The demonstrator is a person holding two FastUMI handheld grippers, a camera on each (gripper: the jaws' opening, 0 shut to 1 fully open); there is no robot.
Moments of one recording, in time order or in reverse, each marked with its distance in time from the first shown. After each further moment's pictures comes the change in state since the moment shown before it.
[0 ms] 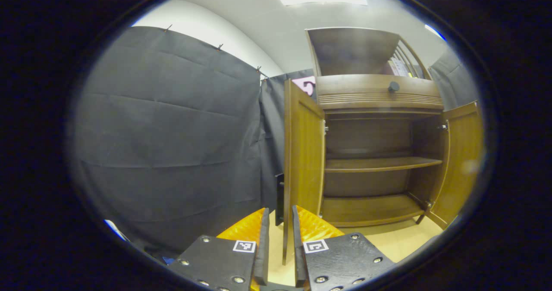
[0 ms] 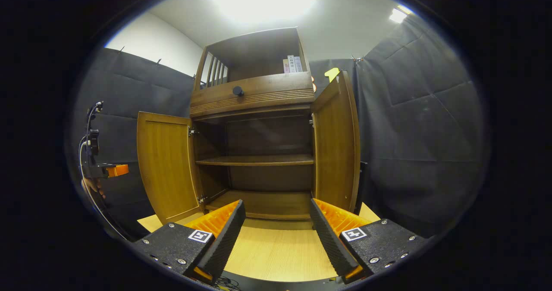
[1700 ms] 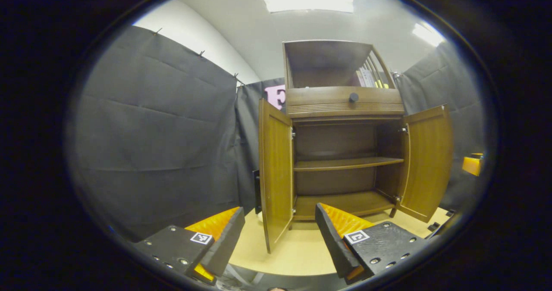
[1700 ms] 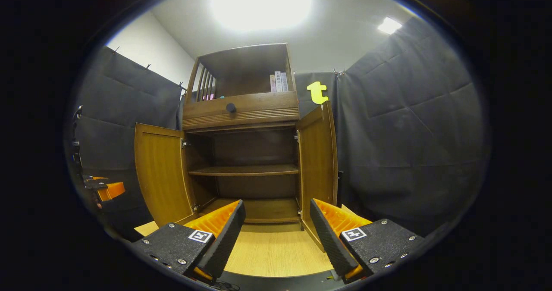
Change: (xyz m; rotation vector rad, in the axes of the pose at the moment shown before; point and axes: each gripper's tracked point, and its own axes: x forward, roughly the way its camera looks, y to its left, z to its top) left arm -0.088 -0.022 -0.002 0.009 -0.046 -0.168; right arm -0.058 0.026 0.030 0.003 -0.066 -0.150
